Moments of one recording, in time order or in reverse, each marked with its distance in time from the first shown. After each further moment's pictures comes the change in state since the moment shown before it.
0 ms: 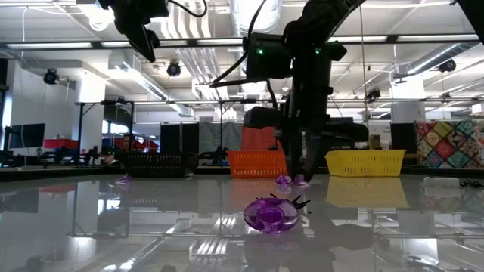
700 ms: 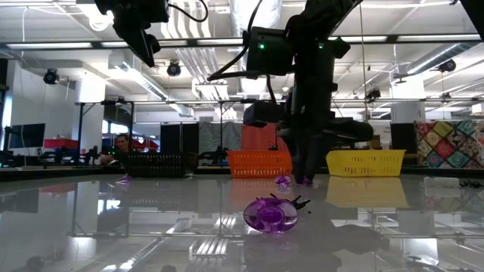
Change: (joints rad) left arm 0.000 0.000 -0.040 0.016 0.000 0.025; right arm 0.036 0.003 0.000 -0.002 -0.055 -0.026
